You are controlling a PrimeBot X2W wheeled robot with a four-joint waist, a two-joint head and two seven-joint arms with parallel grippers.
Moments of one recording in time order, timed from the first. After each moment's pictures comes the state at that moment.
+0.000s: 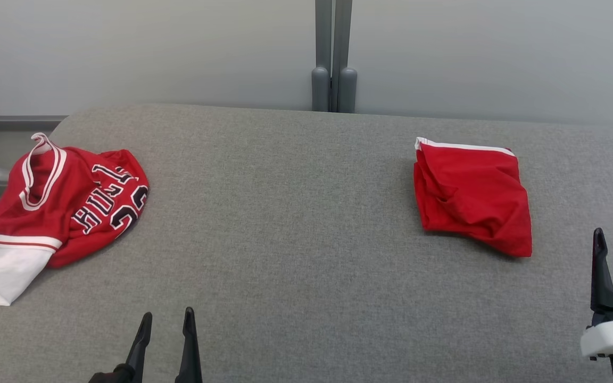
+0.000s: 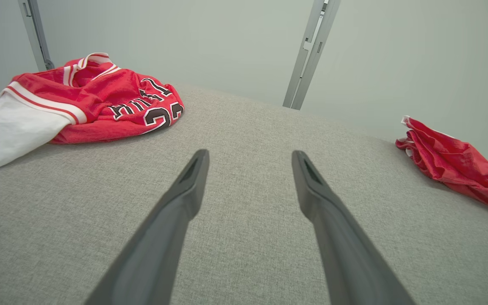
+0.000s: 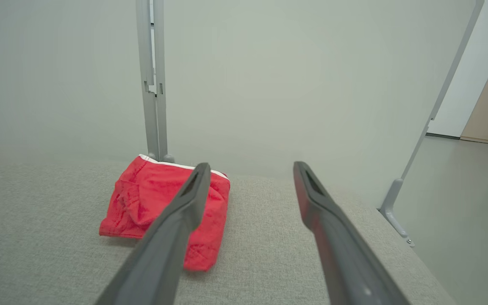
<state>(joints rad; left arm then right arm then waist) 0.21 0.05 -0.15 0.07 -0.31 0.00 -0.26 0.07 -0.15 -0.27 0.05 0.05 0.13 -0.26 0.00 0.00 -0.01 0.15</state>
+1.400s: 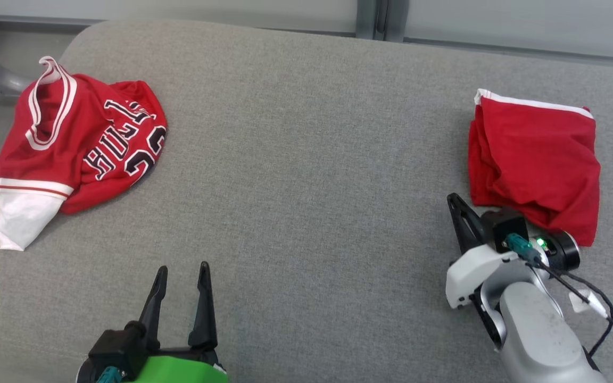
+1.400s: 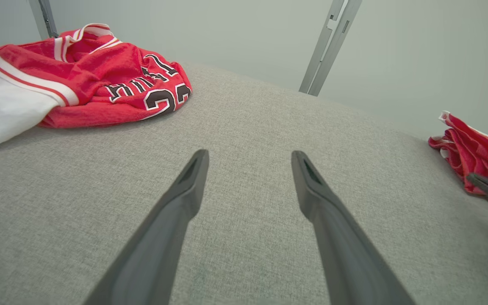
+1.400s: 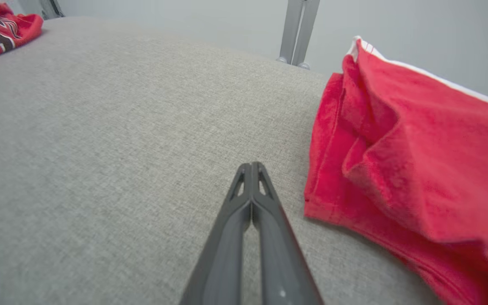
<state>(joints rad) 0.06 0.05 -0.22 0.08 -0.36 0.02 -0.26 -0.42 -0.05 0.06 0.68 -0.10 0.13 -0.26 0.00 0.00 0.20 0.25</state>
